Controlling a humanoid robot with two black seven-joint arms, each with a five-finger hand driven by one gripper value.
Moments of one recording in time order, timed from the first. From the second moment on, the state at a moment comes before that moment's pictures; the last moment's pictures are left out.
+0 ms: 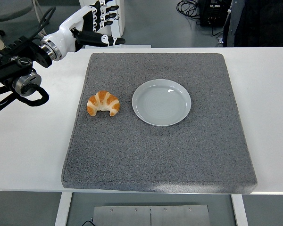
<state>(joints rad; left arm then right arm) -1.18 0.57 -0.22 -1.17 0.36 0.05 -0.25 -0.10 0.00 0.00 0.13 -0.10 -0.04 0.25</state>
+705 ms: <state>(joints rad) -1.20 0.71 -0.09 -1.22 0.82 0.08 -0.25 -0.10 0.00 0.00 0.13 -0.10 -0.04 0.25</state>
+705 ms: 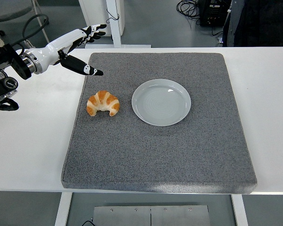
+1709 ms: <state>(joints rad) -1.15 0.72 0.01 -1.24 1.19 0.09 -0.25 -0.10 0.00 0.00 0.13 -0.10 -0.04 0.25</state>
